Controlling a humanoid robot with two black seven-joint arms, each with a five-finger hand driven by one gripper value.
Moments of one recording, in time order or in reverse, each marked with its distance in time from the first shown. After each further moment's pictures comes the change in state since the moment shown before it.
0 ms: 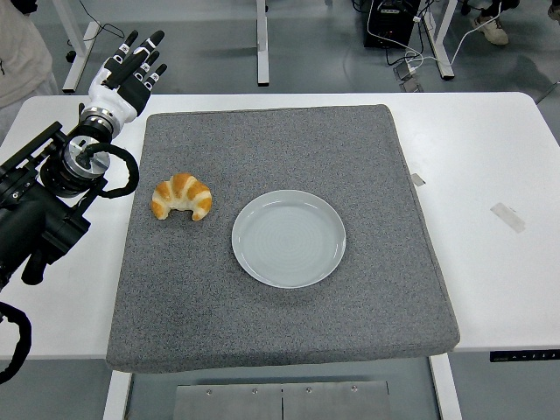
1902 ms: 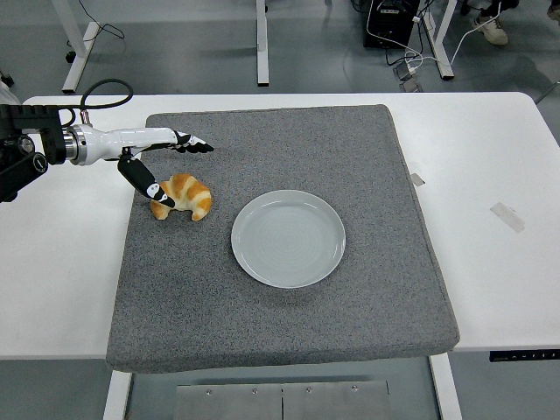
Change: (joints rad) left arm -0.240 0.300 0.914 -0.079 1.174 -0.326 -0.403; right arm 0.001 0.000 0.000 0.000 0.000 0.000 0.000
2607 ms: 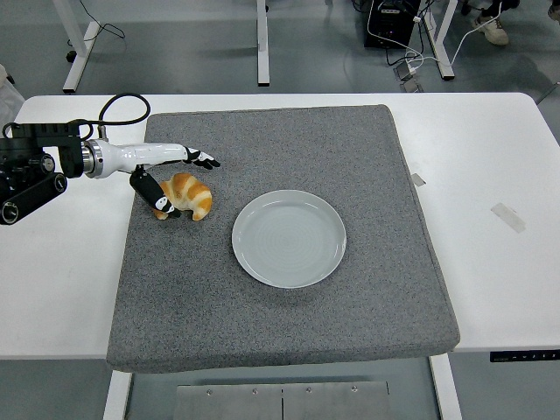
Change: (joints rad) left arm 0.007 -0.055 0.101 0.007 0.031 0.137 0.004; right arm 0.000 0.000 0.000 0.000 0.000 0.000 0.000
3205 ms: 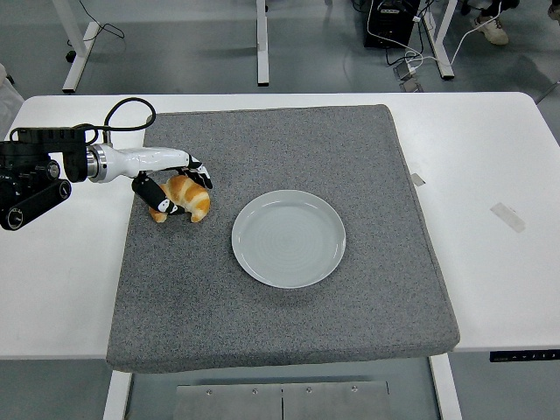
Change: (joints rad) left arm -0.001 -0.006 0.046 0.003 0.047 0.058 -0.002; right arm 0.000 0.000 0.001 0.000 0.000 0.000 0.000
